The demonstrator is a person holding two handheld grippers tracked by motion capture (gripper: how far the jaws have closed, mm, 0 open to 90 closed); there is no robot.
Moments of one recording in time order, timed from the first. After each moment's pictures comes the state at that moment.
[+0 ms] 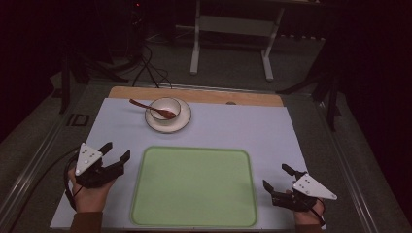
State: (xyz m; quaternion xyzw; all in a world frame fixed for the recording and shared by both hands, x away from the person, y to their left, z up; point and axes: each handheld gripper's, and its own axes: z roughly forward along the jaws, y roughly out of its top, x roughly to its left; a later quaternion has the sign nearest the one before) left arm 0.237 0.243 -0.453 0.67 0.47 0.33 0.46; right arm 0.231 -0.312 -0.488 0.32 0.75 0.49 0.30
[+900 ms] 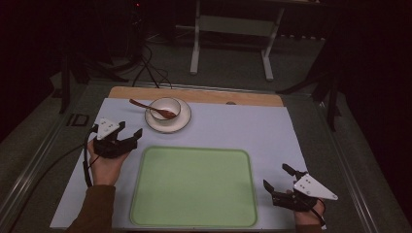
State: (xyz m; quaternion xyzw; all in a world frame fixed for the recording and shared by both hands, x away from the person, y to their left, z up) left arm 0.312 0.229 -0.445 0.68 0.49 0.31 0.45; right arm 0.231 -0.313 -0.487 0.32 0.75 0.50 0.30
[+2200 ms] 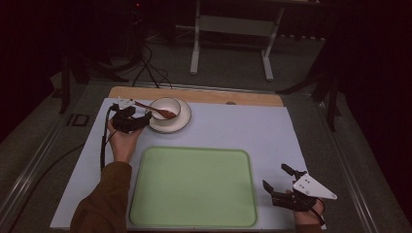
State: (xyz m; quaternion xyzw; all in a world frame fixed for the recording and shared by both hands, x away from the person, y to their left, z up) left arm 0.414 0.218 -0.469 0.67 0.55 0.28 0.41; right arm 0.232 -0.313 -0.488 0.31 0.75 0.50 0.30
